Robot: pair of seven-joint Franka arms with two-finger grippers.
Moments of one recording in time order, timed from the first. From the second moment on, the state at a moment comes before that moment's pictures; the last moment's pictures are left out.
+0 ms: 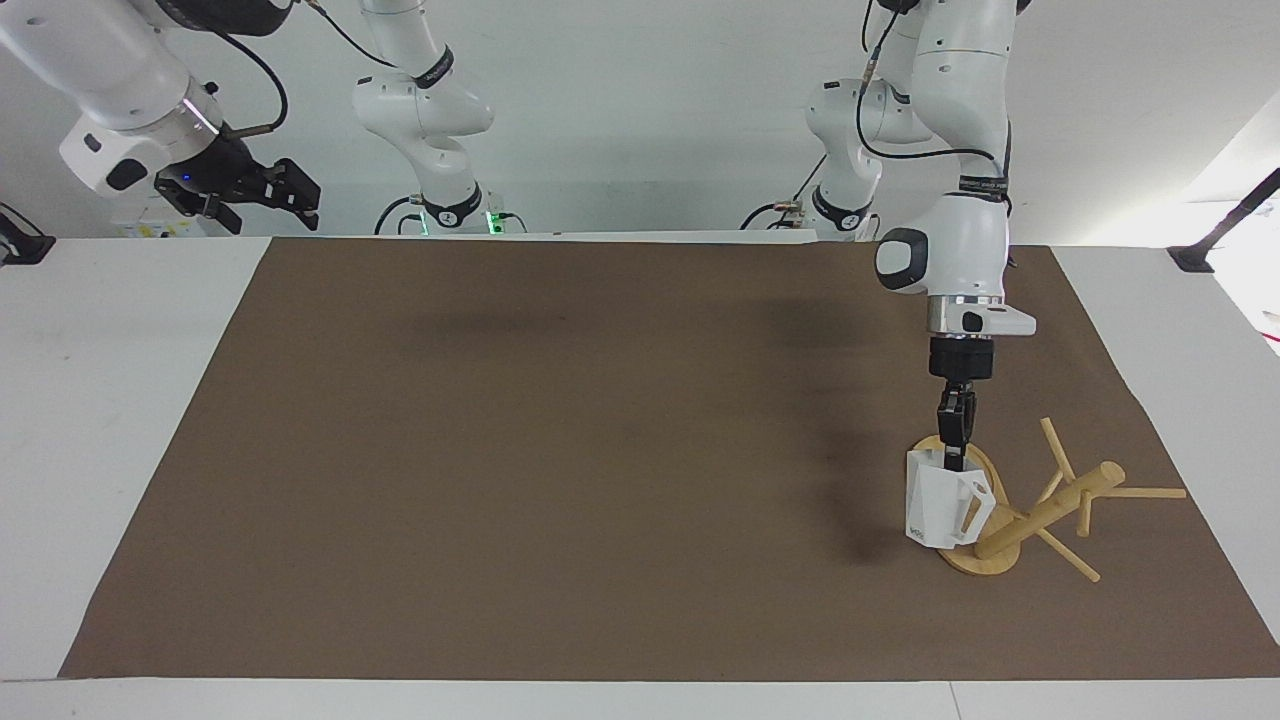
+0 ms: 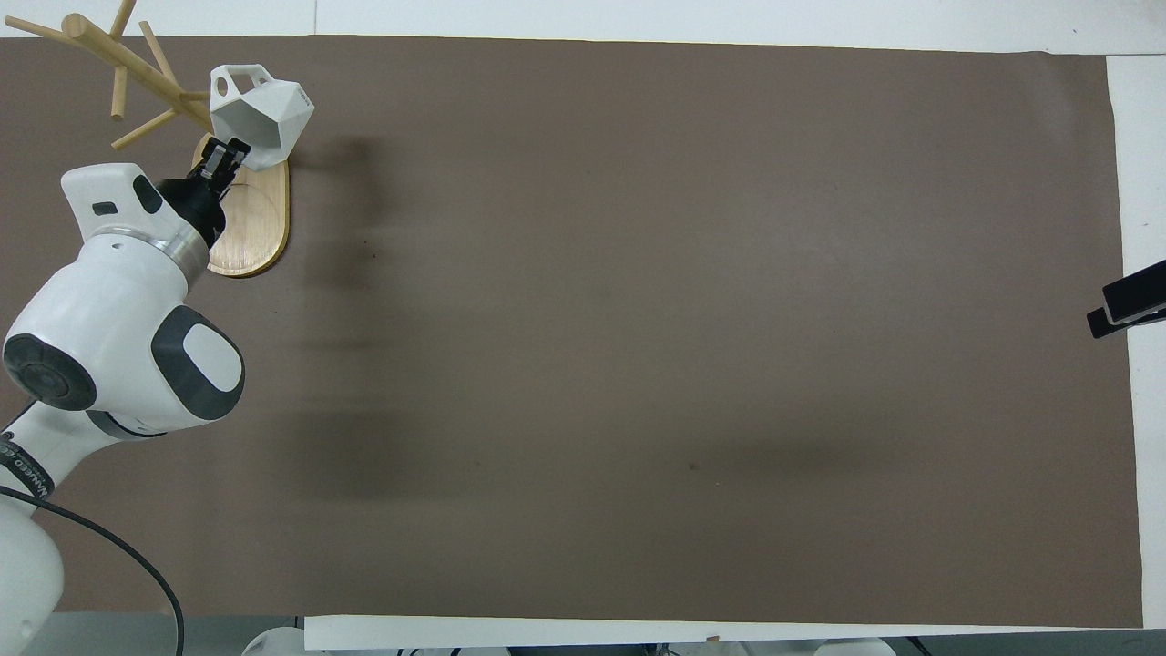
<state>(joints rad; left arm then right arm) -0.18 0.16 -0.07 -2.30 -0.40 3.34 -0.62 0.00 0.01 -0.13 -1.48 0.01 1.23 -0.14</state>
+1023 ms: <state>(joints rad) -0.13 0.16 -0.07 -2.28 -0.40 3.22 -0.65 0.00 0.01 -0.13 -1.48 0.01 1.23 -0.14</state>
